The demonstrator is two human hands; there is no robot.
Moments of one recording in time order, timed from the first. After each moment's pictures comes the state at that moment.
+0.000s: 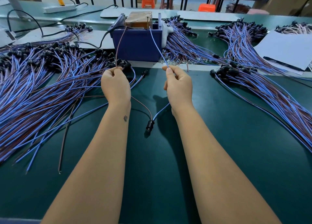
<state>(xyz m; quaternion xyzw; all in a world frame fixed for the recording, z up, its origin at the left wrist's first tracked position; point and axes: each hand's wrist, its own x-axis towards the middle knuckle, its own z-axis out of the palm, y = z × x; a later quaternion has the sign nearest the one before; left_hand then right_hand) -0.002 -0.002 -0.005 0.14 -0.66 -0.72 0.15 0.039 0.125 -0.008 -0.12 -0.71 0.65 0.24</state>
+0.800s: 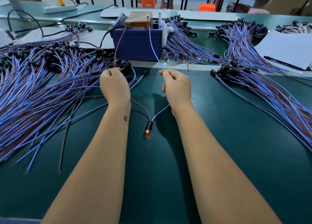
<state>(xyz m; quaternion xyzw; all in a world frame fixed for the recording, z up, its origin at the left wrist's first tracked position) 0.002 -0.002 0.001 0.18 -0.66 -0.72 0.16 0.038 0.124 -0.008 -0.13 -0.75 0.61 0.20</state>
